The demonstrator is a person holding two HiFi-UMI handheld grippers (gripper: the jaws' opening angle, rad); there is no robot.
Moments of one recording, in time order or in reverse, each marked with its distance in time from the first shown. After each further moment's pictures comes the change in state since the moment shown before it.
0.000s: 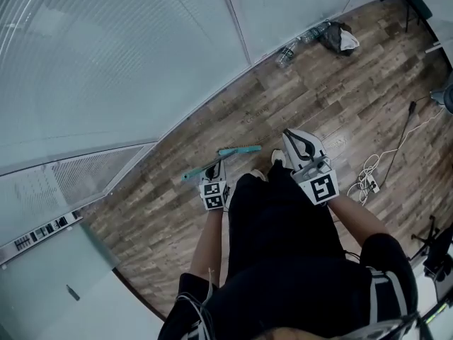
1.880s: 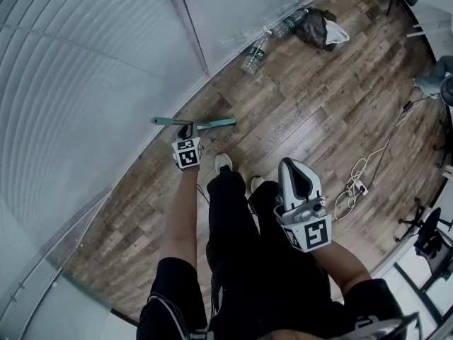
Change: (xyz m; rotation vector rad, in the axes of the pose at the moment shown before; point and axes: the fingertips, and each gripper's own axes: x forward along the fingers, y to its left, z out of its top) left arm 0.510 0.075 0.035 0.006 0.103 -0.135; right arm 0.129 -0.122 -0.226 0.198 0.116 -0.393
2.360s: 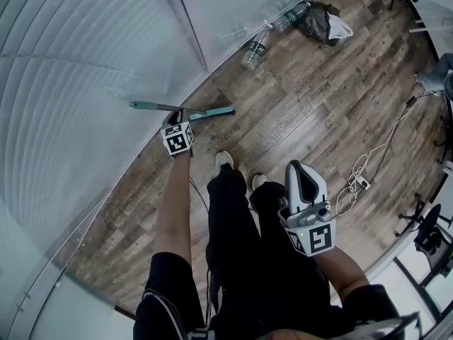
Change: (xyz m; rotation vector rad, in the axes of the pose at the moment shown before) left arm 0.034 0.043 0.039 -0.074 0.002 0.022; right arm 0.010 -0.013 -0.009 0.015 0.024 -0.055
